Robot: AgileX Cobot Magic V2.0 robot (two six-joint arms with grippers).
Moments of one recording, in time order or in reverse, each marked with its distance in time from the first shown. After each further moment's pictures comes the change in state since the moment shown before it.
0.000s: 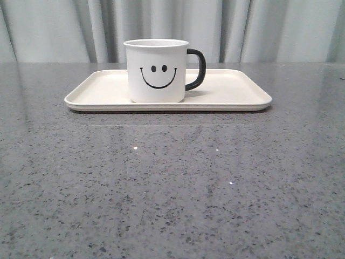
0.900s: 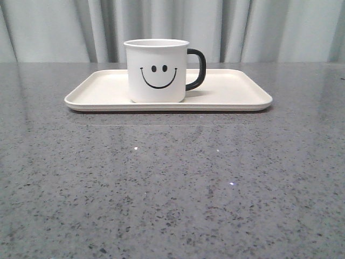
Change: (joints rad) left arm 0.000 -0.059 0.043 0.000 0.000 0.000; right arm 0.000 -0.245 0.134 0.005 -0.043 0.000
